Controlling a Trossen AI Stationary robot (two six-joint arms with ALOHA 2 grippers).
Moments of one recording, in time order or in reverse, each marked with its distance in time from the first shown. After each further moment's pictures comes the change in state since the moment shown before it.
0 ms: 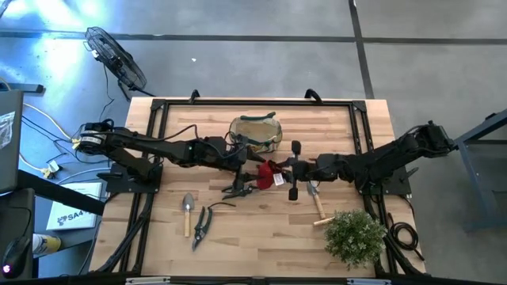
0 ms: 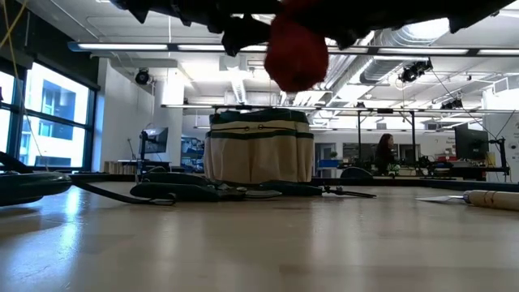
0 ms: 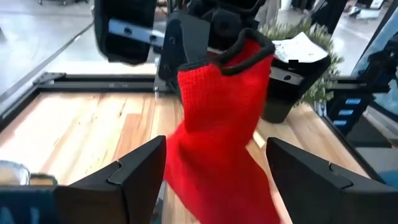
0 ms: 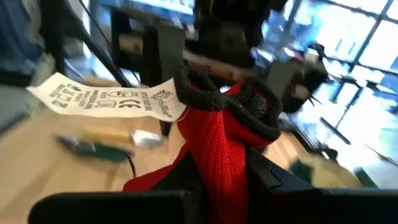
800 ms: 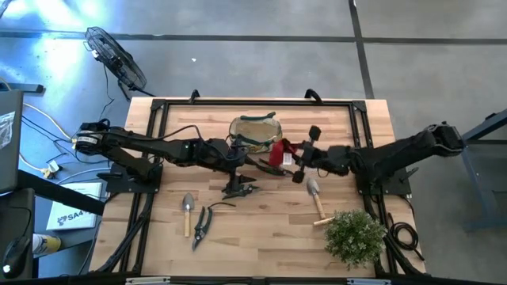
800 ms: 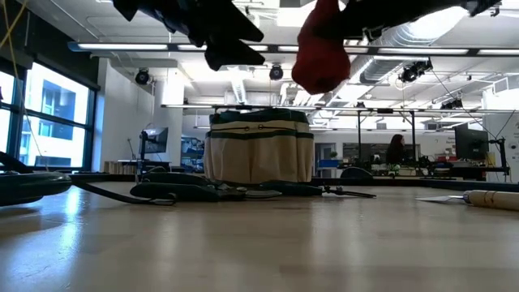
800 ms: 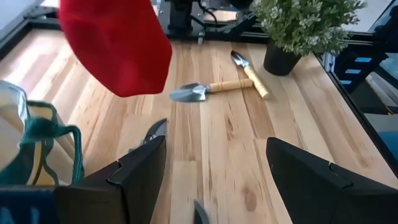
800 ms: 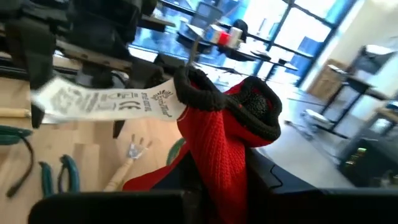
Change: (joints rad) left arm 0.000 -0.042 0.001 -0.241 -0.007 -0.050; right arm -0.062 -0.187 0.001 -0.220 0.225 -0.055
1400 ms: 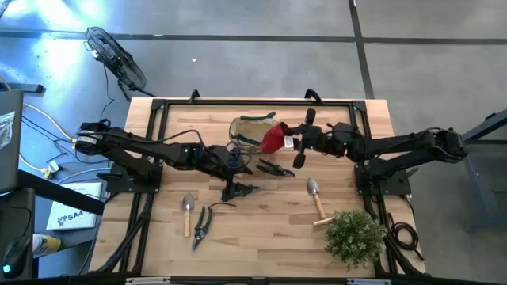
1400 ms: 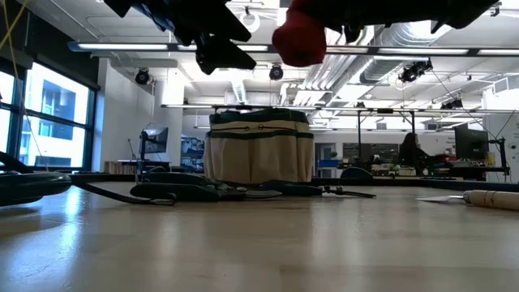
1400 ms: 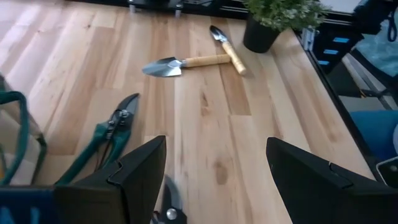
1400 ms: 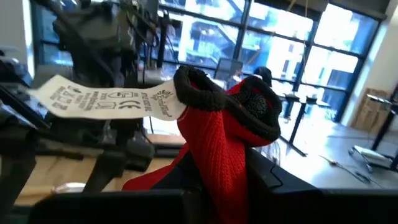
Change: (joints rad) left arm -0.050 0.000 0.000 -0.076 0.027 -0.056; right arm -0.242 0.011 0.000 0.251 -0.403 0.056
